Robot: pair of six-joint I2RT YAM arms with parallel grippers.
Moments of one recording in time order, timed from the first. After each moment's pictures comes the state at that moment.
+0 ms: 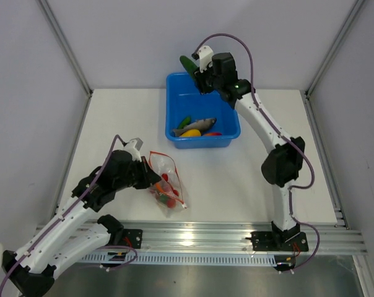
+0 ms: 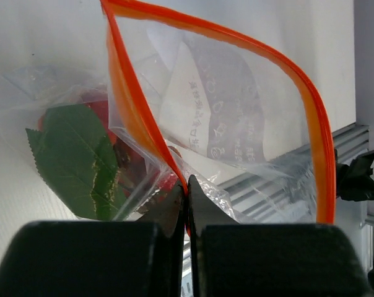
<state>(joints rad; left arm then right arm) -0.61 0.70 0.72 -0.67 0.09 -0.71 0.49 2.18 2.24 -0.44 -0.06 -0.31</state>
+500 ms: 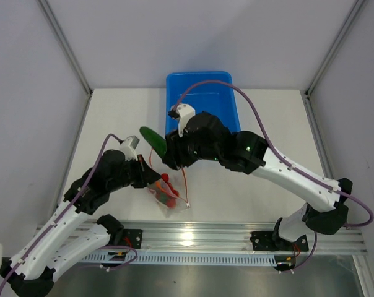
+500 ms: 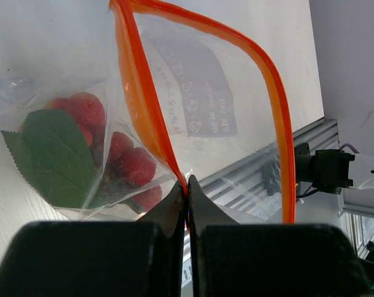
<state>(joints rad) -0.61 0.66 0.80 -0.70 0.15 -0.71 1.10 1.53 1.79 -0.75 0.05 0.38</state>
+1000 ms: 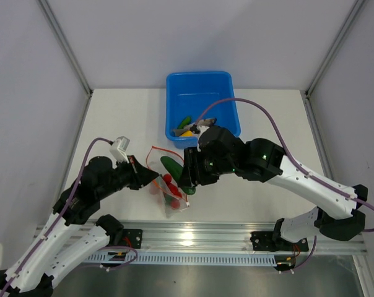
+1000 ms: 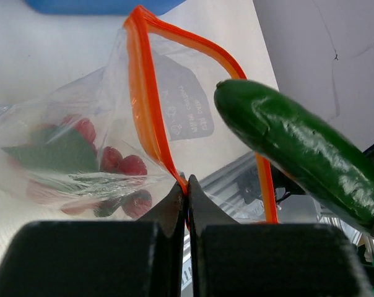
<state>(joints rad) -0.61 0.54 0.80 -0.66 0.16 -0.72 1.17 1.39 1.69 -1.03 -0.05 0.83</state>
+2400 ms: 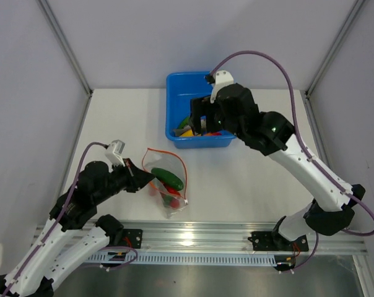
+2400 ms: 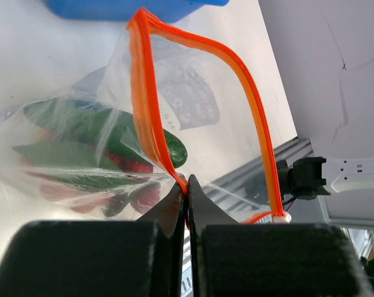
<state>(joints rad) -0.61 0.49 0.78 -0.69 0.13 -0.72 0.94 1.48 1.89 -0.87 0.26 0.36</state>
